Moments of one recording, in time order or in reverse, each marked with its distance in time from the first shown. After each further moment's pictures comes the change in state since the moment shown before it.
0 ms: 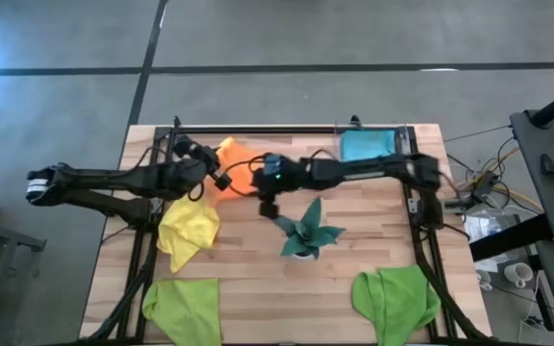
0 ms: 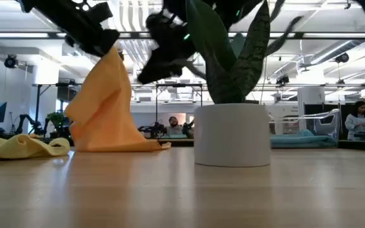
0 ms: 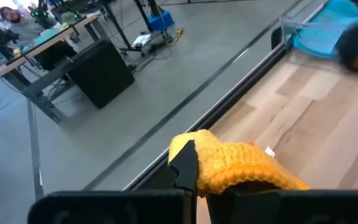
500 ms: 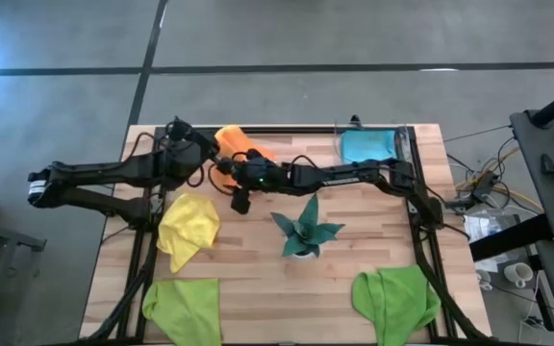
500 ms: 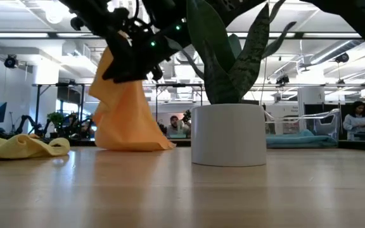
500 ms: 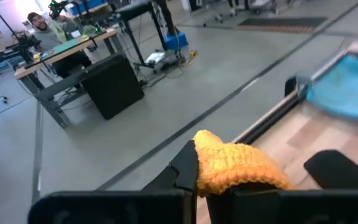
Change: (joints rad) left arm 0.060 0.020 0.180 -0.004 -0.006 0.033; right arm 0.026 0.186 0.195 0.228 0.165 0.097
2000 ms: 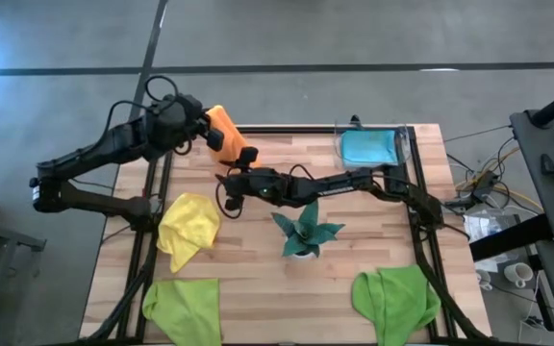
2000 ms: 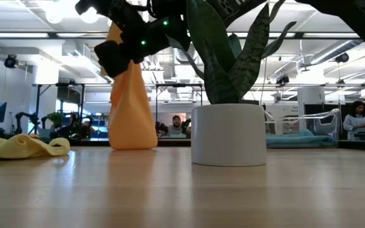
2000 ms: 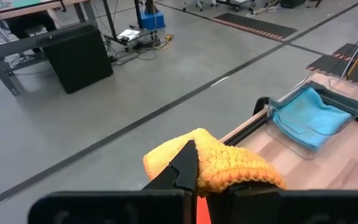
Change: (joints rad) left arm 0.182 0.065 0.393 -0.369 0.292 -0.161; right arm 0.054 0.055 -0.003 0.328 0.290 -0.606
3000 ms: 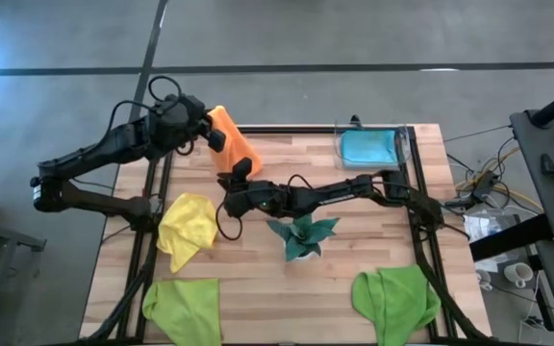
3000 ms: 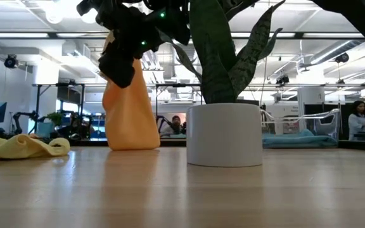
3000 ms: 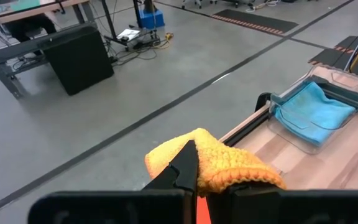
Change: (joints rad) left arm 0.000 0.012 -0.002 0.006 0.000 0.028; right arm 0.059 0.006 0.004 -0.026 0.085 -0.404
